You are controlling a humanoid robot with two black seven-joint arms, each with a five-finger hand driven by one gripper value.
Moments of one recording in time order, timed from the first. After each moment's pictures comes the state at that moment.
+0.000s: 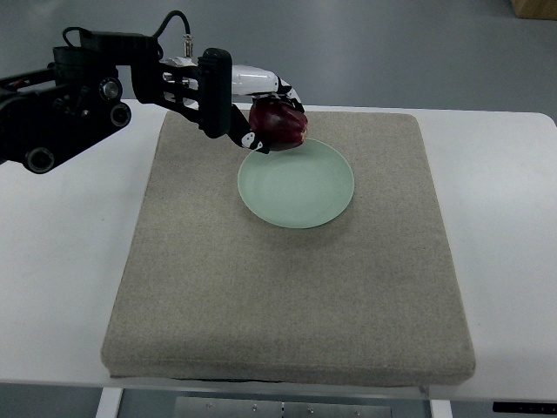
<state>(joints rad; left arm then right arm) -1.24 0.42 -0.30 -1.03 1.44 -0.32 -0.21 0.00 0.00 -0.03 0.14 0.01 0.07 0.02</state>
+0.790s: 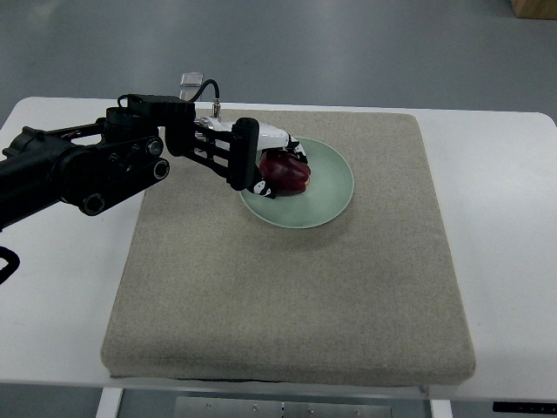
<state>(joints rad) -1.15 0.30 -0.24 -0.91 1.53 -0.27 -0.20 0.00 0.00 -0.03 0.14 0.01 0.07 0.02</state>
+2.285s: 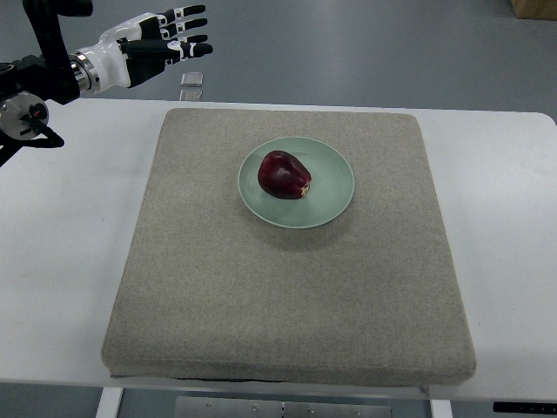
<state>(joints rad) -1.11 0.61 -0.34 -0.87 0.00 -0.35 -0.06 0.00 0.00 -0.03 0.14 0.01 0.07 0.02</state>
